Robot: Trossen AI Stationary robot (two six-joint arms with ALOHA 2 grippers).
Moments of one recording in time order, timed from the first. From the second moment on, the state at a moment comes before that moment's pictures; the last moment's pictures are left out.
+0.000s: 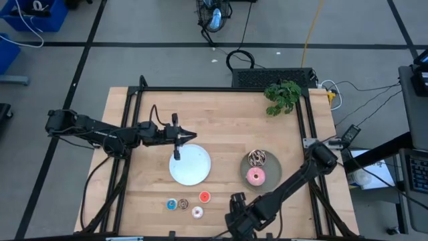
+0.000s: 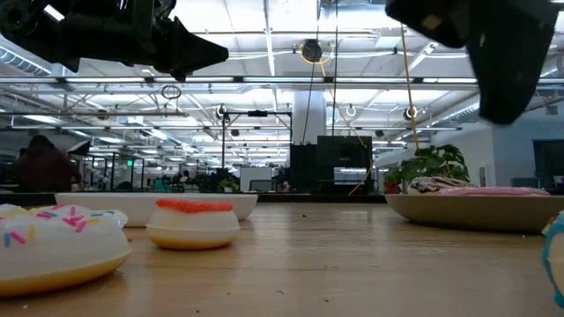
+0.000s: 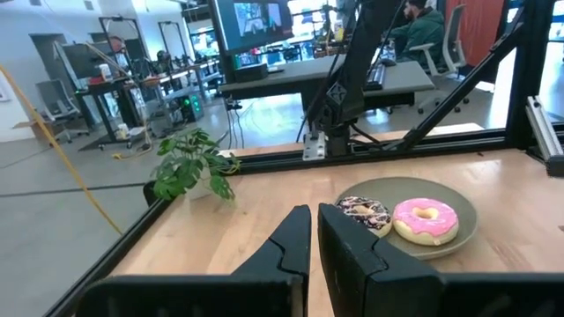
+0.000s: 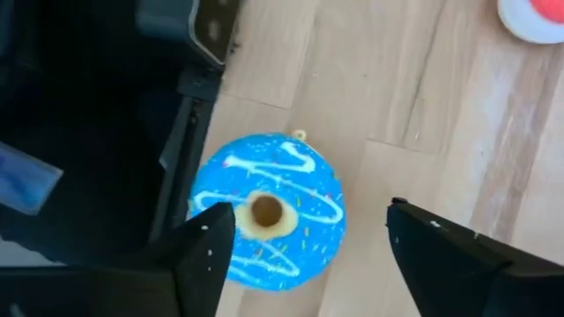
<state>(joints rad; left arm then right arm) -0.01 1.14 0.38 0.75 -0.11 0.15 0.68 2.08 1.67 -0.79 0.06 0.44</state>
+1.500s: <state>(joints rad) -0.01 1.14 0.38 0.76 -0.11 0.15 0.54 1.95 1.52 -0.86 -0.06 0.43</state>
